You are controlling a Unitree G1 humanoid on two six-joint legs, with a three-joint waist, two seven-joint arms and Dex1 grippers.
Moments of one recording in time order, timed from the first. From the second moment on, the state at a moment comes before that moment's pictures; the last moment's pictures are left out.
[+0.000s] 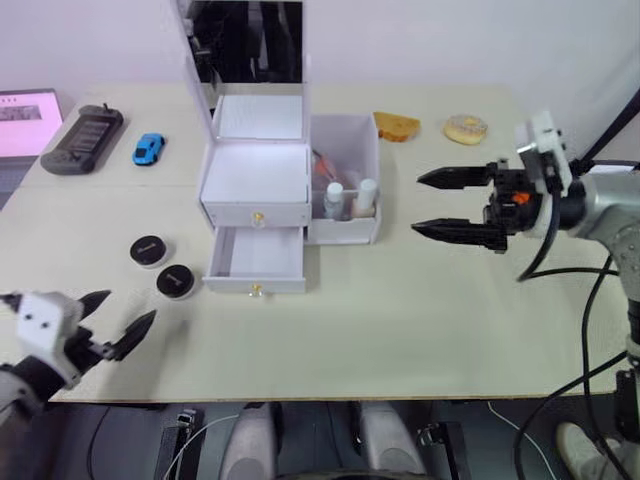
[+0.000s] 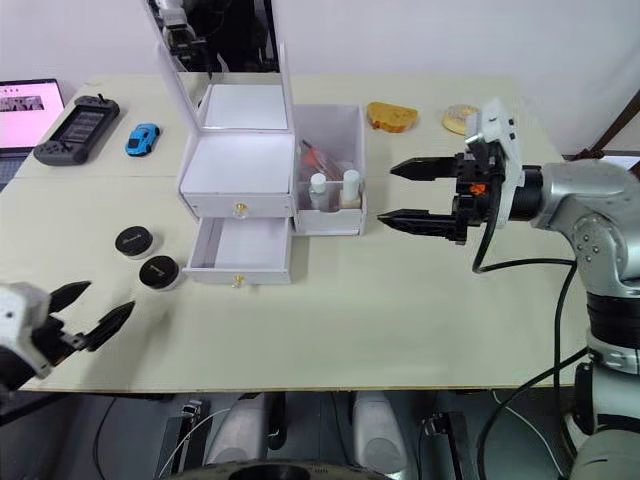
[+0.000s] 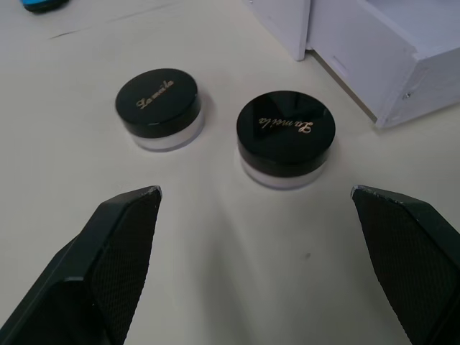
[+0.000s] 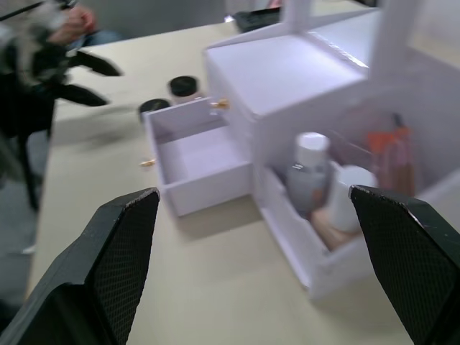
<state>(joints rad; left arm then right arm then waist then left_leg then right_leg) 0.45 0.67 0.55 -0.45 -0.51 0.39 -0.63 -0.66 -0.94 -0.12 -0.22 0.73 0.79 1.20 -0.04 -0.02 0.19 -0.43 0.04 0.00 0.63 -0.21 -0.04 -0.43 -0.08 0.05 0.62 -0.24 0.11</state>
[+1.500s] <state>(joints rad) 0.12 0.54 0.47 -0.48 -0.52 0.60 -0.46 -0.81 -1.00 -0.01 -0.28 0.78 0.91 1.22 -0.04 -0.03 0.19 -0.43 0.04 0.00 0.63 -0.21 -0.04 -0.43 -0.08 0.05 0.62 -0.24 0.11</state>
